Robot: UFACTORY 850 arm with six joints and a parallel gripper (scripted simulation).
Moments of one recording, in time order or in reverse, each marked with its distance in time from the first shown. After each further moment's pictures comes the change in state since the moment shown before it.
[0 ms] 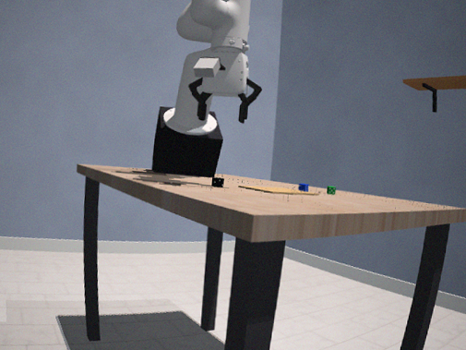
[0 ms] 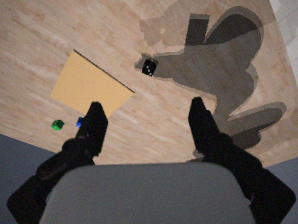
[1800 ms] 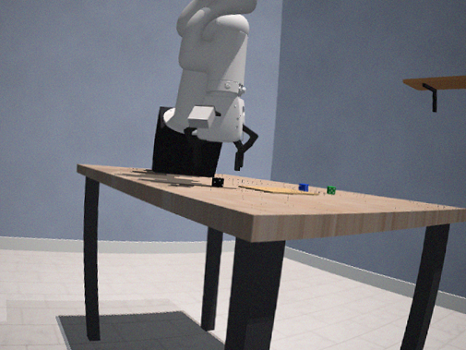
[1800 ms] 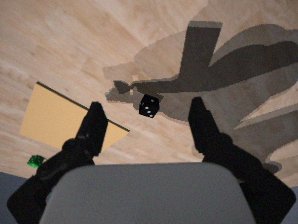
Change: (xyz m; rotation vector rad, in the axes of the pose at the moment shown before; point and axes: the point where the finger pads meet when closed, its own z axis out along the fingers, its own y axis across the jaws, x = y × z) arm -0.002 0.001 0.107 -0.002 0.003 0.000
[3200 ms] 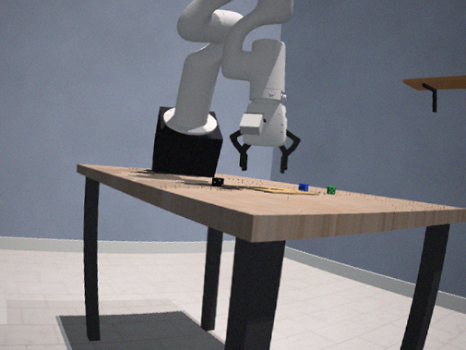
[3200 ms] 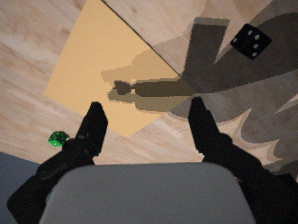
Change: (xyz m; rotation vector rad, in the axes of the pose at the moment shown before) arm -0.074 -0.093 -0.001 0.030 -0.016 0.001
